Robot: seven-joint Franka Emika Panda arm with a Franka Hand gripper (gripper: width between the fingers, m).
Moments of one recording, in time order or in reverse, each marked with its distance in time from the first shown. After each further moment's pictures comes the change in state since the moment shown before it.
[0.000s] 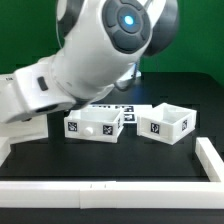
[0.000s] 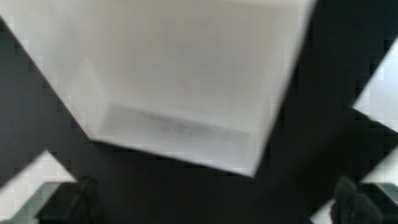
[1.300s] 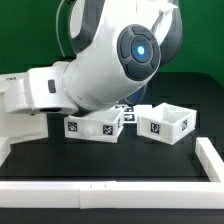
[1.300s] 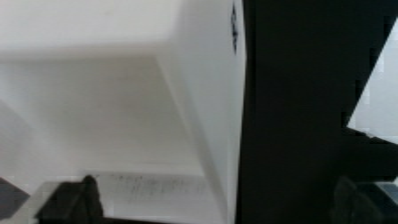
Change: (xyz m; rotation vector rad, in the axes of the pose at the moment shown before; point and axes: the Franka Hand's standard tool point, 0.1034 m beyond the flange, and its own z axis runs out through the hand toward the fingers) arm -0.004 -0.025 0.021 -0.025 -0.118 0.197
